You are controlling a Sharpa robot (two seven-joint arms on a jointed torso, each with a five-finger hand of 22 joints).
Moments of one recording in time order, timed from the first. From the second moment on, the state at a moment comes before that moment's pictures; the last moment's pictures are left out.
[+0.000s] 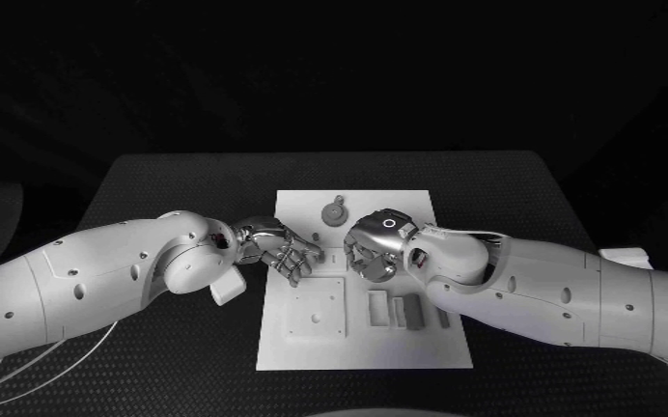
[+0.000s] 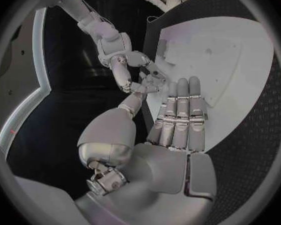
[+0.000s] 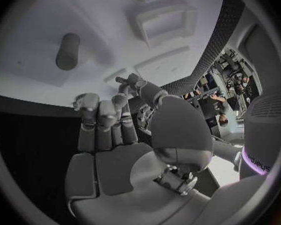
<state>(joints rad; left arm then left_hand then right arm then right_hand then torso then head) 1.18 -0.82 -0.13 1.45 -0.43 0.10 -0.16 0.90 0.05 0.33 -0.28 0.05 0.81 0.20 0.30 0.45 1.17 0.12 0.07 0.29 1.05 0.07 0.38 0.73 0.05 1.06 -0.03 0.15 0.91 1.12 -0.65 -0.17 1.49 -1.86 -0.30 -0.17 1.09 -0.14 0.73 -0.23 0.06 1.09 0.08 0.30 0.64 1.08 -0.03 1.11 0.86 1.21 -0.12 1.35 0.94 0.23 1.07 -0.05 1.20 1.31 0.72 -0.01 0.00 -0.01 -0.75</state>
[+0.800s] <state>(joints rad) 1.18 -0.80 -0.13 1.48 -0.43 0.01 -0.18 0.86 0.01 0.32 -0.26 0.05 0.79 0.20 0.29 0.44 1.17 0.12 0.07 0.30 1.05 0.07 0.37 0.74 0.07 1.06 -0.03 0.15 0.90 1.12 -0.66 -0.09 1.59 -1.85 -0.31 -0.19 1.09 -0.14 0.73 -0.23 0.07 1.08 0.08 0.30 0.64 1.08 -0.03 1.11 0.86 1.21 -0.12 1.35 0.94 0.23 1.07 -0.05 1.20 1.31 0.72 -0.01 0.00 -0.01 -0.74</state>
